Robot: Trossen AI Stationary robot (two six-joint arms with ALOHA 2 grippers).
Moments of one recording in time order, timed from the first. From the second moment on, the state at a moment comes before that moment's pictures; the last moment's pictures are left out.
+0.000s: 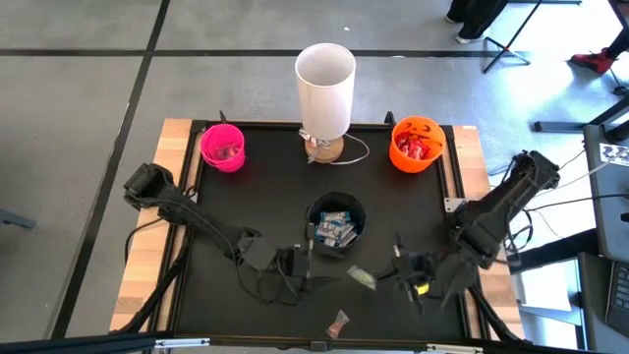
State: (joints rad) left arm -0.48 1.74 1.18 0.58 -0.46 0.19; right arm 0.78 1.31 1.20 -0.34 0.46 0.34
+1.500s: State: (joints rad) left arm -0.54 1.70 1.18 0.45 -0.45 0.17; right arm 0.60 1.43 1.20 -0.19 0.11 0.29
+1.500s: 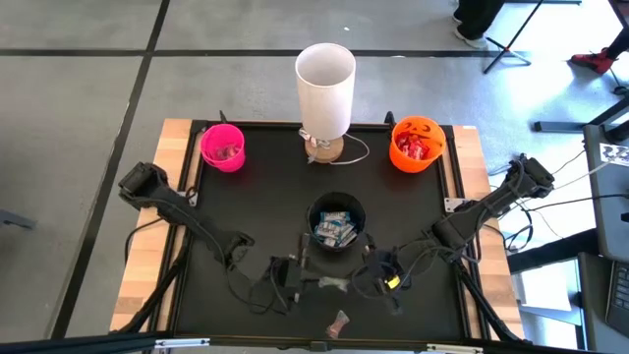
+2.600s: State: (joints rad) left arm -0.25 0.78 0.92 -0.97 -0.96 -0.77; right arm 0.59 1.37 1.20 -0.33 0.36 0.09
